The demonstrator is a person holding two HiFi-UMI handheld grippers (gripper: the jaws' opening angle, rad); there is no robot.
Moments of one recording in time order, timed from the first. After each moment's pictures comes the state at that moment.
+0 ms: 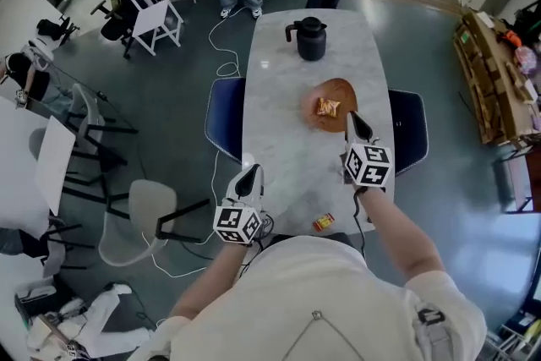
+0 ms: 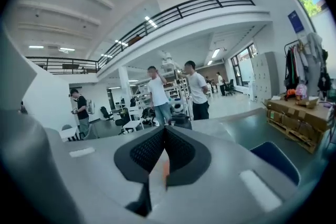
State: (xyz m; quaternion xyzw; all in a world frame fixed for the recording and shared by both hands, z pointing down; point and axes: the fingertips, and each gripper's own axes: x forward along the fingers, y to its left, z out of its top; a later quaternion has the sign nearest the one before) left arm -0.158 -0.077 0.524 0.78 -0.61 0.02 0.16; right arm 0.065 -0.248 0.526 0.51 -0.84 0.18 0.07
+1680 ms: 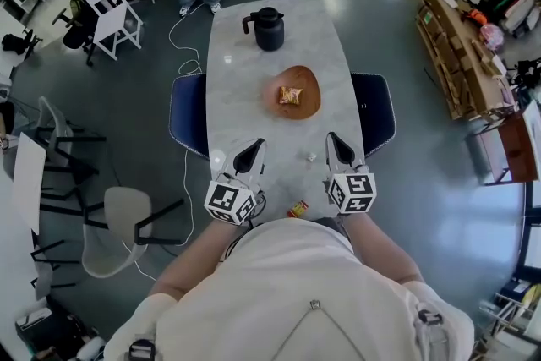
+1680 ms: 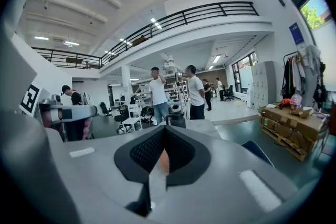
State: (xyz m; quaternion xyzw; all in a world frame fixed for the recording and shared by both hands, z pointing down) left arm -0.050 -0.121 0.479 0.87 -0.47 -0.02 0.10; right arm 0.120 -0.152 0.524 0.52 -0.84 0.14 0.08
